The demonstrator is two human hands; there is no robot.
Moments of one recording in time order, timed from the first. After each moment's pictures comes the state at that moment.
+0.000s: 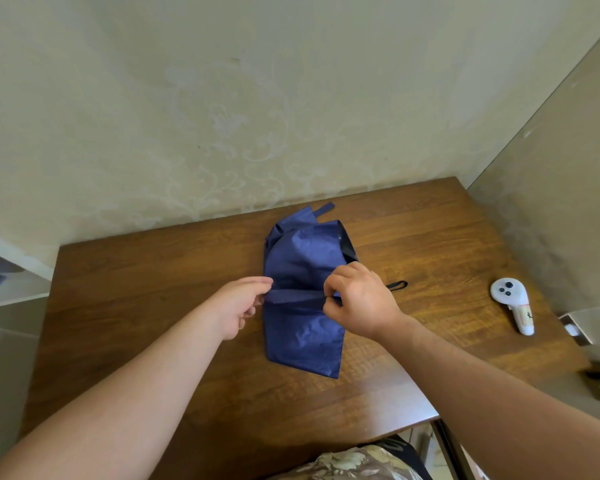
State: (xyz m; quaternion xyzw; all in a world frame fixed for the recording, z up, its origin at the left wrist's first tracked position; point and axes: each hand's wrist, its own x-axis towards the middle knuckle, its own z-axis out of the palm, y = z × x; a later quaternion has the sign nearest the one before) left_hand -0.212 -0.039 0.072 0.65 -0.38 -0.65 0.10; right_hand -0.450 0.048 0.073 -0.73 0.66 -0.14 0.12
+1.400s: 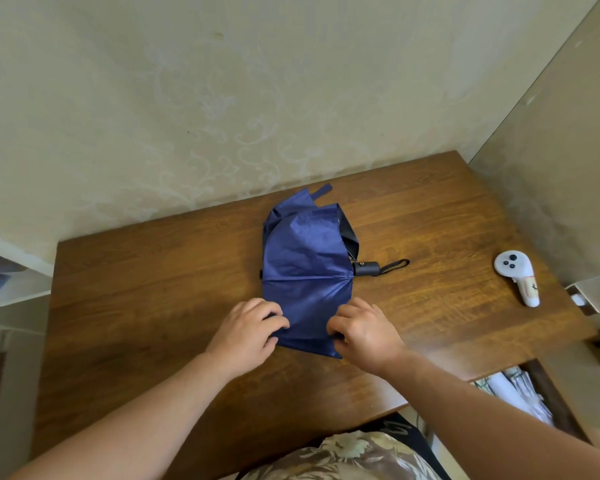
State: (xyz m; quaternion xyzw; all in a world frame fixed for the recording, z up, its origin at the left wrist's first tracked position) left_hand -0.177 0.027 0.011 0.34 -0.92 -0.18 0.00; right_hand -0.435 0.122 0.014 -0.74 0.65 -0.07 0.15
